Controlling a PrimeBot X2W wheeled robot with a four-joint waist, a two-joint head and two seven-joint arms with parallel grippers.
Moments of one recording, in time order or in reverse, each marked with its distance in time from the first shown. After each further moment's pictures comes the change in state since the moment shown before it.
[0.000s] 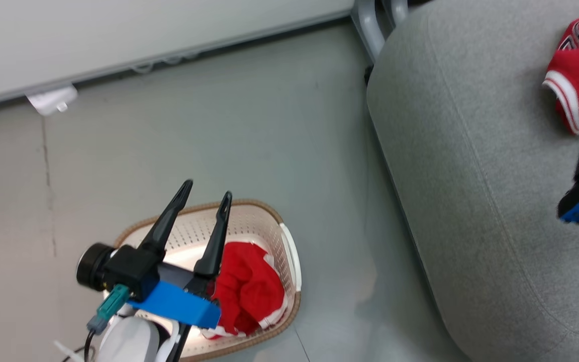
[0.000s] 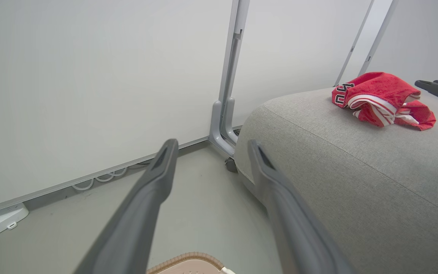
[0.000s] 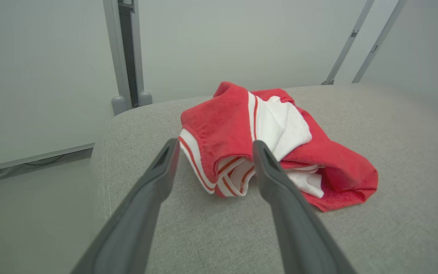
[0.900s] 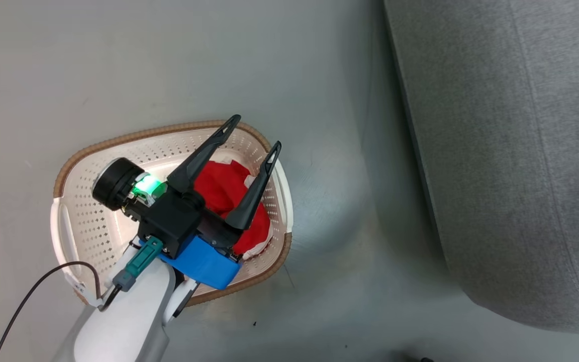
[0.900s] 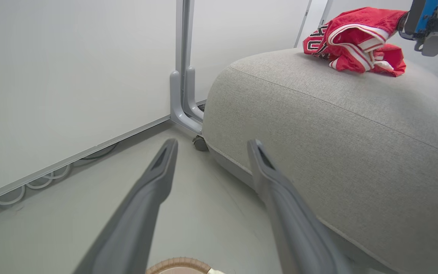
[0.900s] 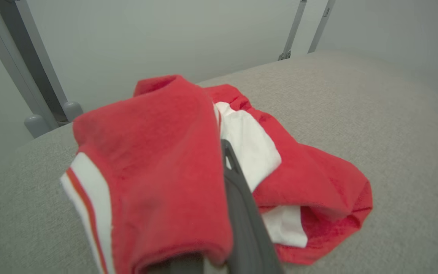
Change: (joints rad) left arm -0.236 0.103 -0.204 -0.047 0.037 -0.001 0.000; right arm -0.299 -0.145 -0.205 0.042 0.139 0.000 0.142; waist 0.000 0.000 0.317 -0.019
